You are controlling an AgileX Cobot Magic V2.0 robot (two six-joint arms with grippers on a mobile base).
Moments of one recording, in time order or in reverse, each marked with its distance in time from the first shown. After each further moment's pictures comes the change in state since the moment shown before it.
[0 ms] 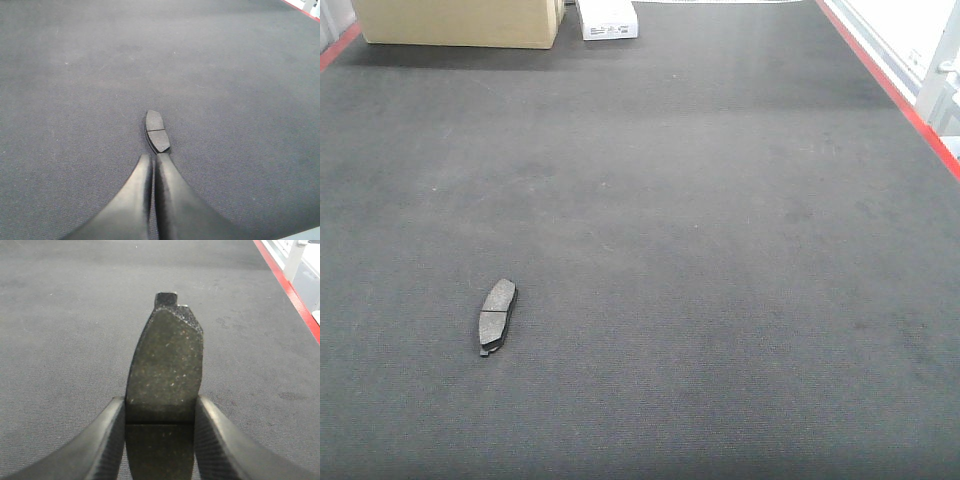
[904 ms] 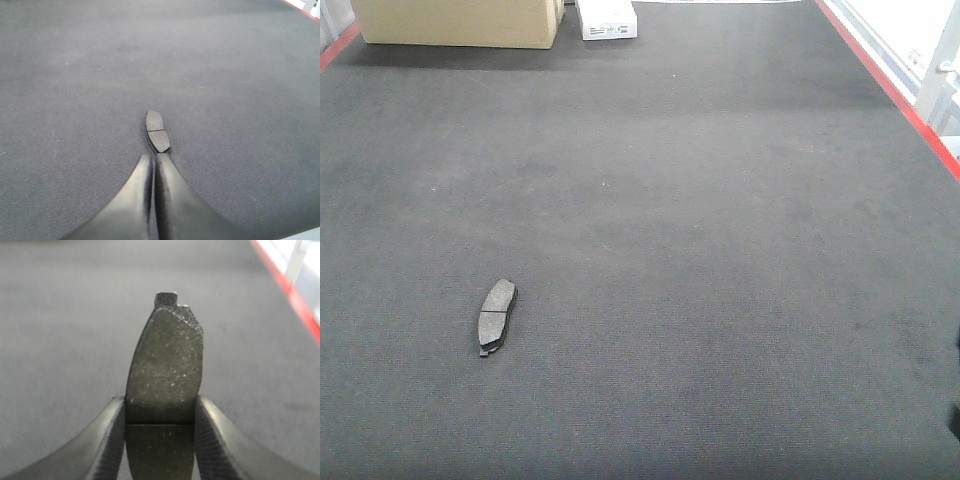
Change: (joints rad) left arm 0.000 0.000 0.000 0.001 0.000 0.000; right arm 0.000 0.199 -0.050 0.000 -0.097 0.004
